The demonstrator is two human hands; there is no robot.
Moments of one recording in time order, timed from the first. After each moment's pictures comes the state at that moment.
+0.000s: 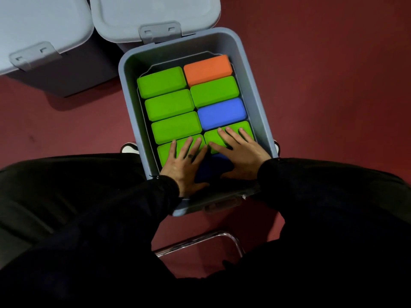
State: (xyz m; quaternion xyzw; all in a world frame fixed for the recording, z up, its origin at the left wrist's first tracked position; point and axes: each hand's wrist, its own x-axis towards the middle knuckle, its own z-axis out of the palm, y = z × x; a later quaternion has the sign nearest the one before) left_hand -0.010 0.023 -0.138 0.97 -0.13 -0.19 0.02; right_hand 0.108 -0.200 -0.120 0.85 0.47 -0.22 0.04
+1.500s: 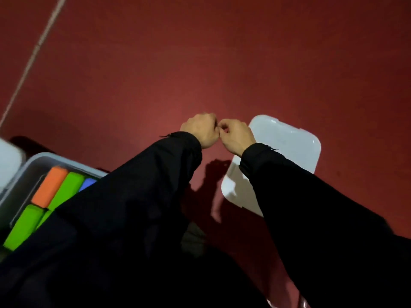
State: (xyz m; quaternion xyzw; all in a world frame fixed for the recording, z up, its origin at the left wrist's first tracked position) left_hand 0.073 -0.455 0.079 0.89 -0.40 -0.23 0.08; right_hand -0.020 -0.560 0.036 0.90 -0.29 -0.02 -0.34
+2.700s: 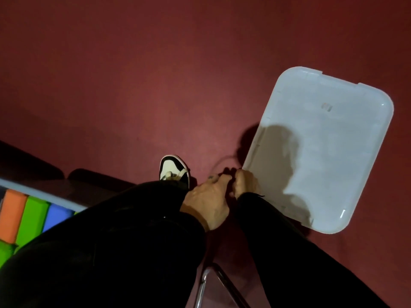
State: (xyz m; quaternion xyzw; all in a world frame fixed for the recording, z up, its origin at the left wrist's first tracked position) left_hand 0.026 -0.431 -0.083 0.81 -0.35 -0.47 0.00; right_hand -0.056 -0.515 -0.312 0.74 -0.51 -0.28 -0.34
